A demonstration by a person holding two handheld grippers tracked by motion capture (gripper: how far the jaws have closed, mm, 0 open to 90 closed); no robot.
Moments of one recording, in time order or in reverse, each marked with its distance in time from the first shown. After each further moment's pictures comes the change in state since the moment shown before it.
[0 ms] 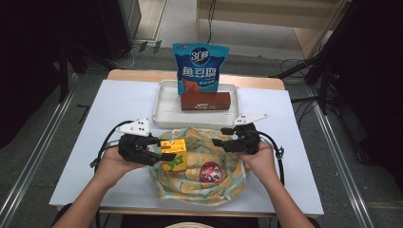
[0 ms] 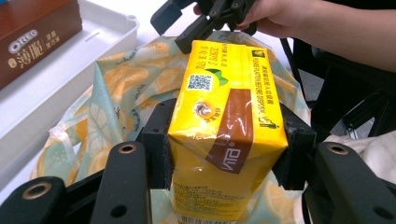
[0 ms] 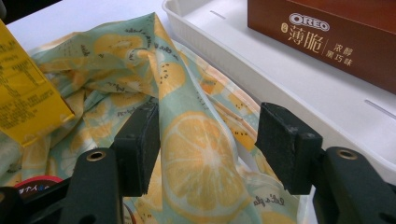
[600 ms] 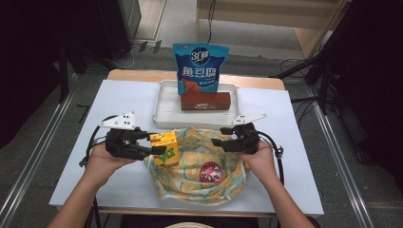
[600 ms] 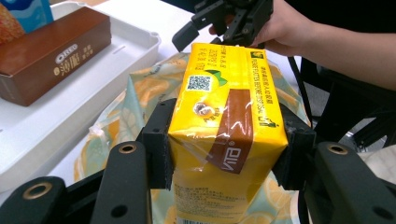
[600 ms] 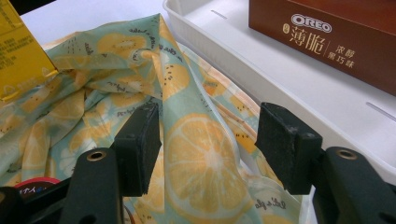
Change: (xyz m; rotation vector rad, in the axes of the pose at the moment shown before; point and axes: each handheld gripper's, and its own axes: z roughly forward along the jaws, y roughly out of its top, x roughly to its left) left arm 0.002 0.003 -0.032 -0.058 0.057 -0.033; right arm 0.001 0.001 0.002 0.005 0.001 -0.003
